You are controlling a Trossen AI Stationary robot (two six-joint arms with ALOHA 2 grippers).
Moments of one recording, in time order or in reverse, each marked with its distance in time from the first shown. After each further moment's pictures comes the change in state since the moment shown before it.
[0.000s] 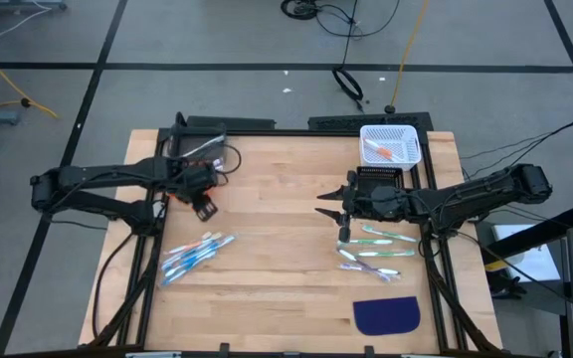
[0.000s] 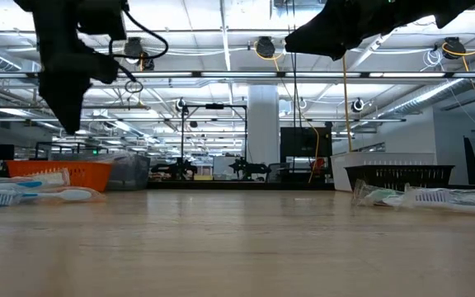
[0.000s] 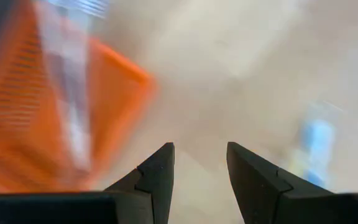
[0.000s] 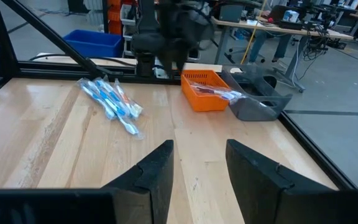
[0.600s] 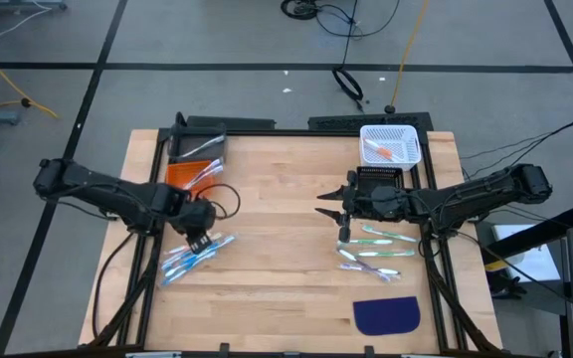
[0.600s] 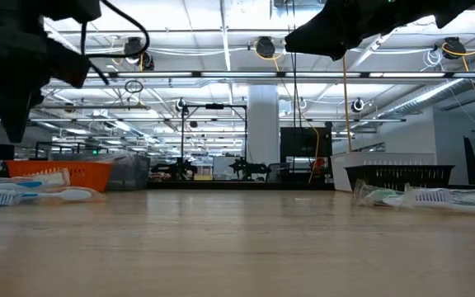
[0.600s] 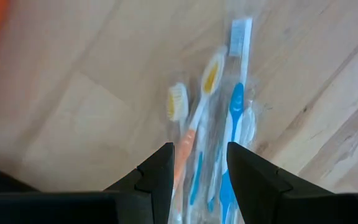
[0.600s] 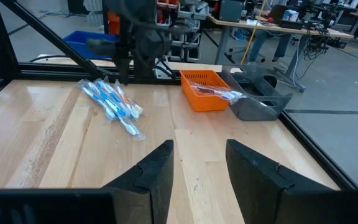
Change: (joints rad) left arm -0.395 0.006 -0.091 0.030 0.119 -0.347; right arm 0.000 0.000 0.000 0.001 0.000 0.008
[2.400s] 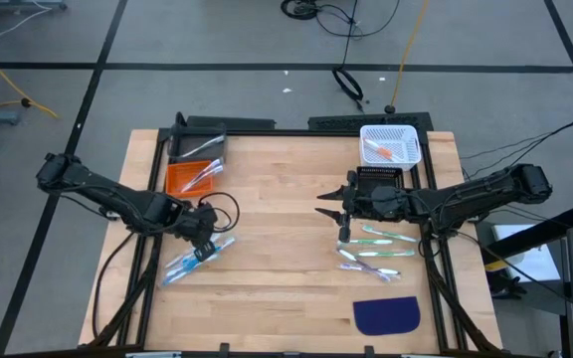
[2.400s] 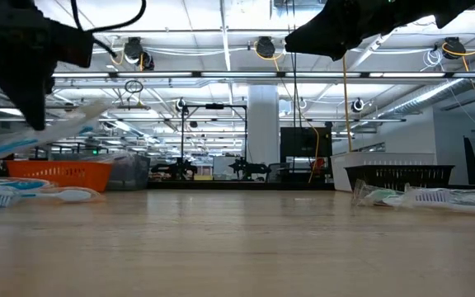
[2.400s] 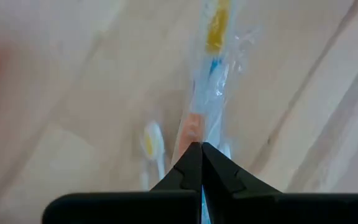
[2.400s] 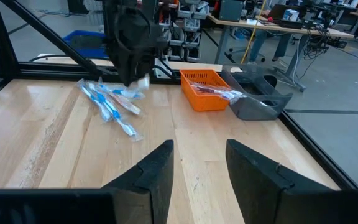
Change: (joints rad) left arm -0.151 -0.001 0.014 0.157 -0.180 -0.058; right arm 0.000 0.000 0.000 -0.002 0.000 0.000
